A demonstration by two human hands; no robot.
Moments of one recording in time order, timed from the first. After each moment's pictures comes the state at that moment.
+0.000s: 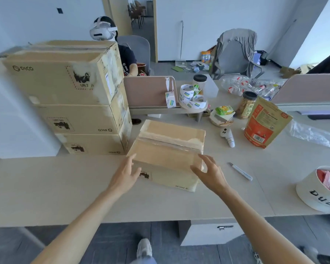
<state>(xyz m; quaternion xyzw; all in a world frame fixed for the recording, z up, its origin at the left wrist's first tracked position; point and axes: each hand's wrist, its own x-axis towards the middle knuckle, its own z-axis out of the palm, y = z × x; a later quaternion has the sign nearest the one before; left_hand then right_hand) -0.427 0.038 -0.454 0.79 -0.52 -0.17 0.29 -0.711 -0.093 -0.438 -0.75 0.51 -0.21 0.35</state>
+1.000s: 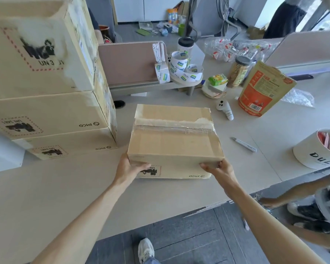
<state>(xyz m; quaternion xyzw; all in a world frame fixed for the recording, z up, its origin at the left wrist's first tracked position) -0.352 -0.019 -0.518 0.69 -0.38 -0.46 0.42 -0.669 -0.073 -0.510 -0.47 0.63 -0.31 0.53</state>
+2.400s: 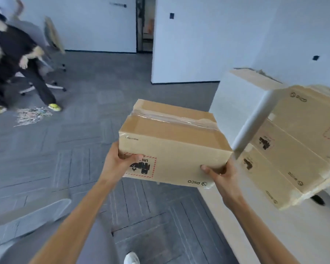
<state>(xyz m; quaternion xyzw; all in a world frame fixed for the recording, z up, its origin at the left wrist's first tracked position) -0.416 0.515 -0.355 0.73 0.11 0.10 0.66 -0.415 0.204 -0.353 -0.74 -0.02 -0.08 0.66</state>
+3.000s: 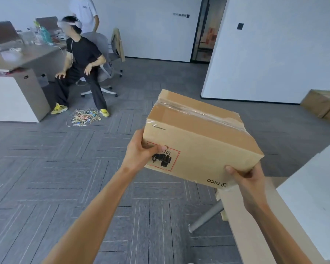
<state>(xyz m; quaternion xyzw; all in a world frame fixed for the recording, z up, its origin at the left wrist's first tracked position) -0.115 0.685 -0.318 0.74 0.13 0.20 0.63 -0.048 0.380 -0.340 -0.70 -0.10 -0.04 0.71</state>
